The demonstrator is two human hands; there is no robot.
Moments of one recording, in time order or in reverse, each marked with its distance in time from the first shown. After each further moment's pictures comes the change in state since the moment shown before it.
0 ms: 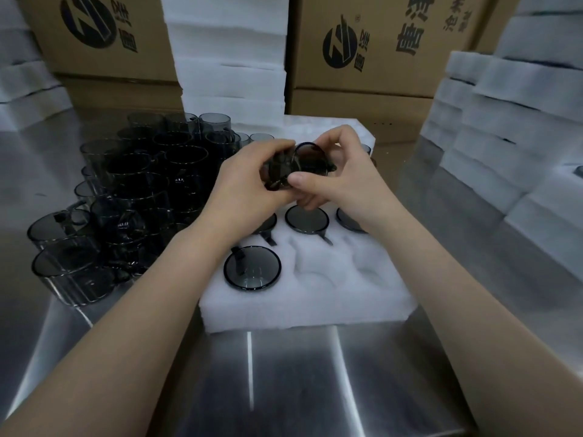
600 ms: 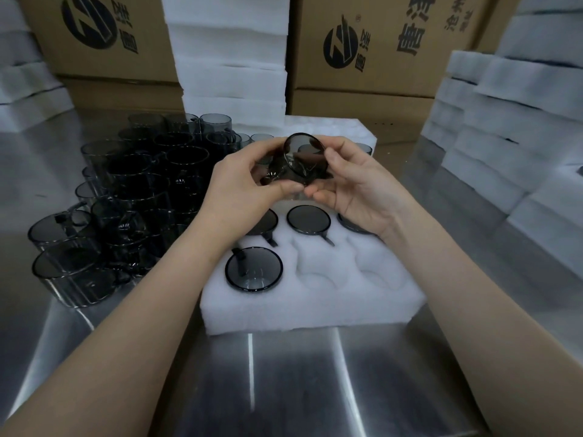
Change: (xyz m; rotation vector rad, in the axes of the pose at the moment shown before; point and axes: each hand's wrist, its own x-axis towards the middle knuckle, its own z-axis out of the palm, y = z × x) left_hand -0.002 -0.004 -0.003 -0.223 0.041 -0.045; right_hand 0.002 0.005 -0.011 0.649 -0.155 0.206
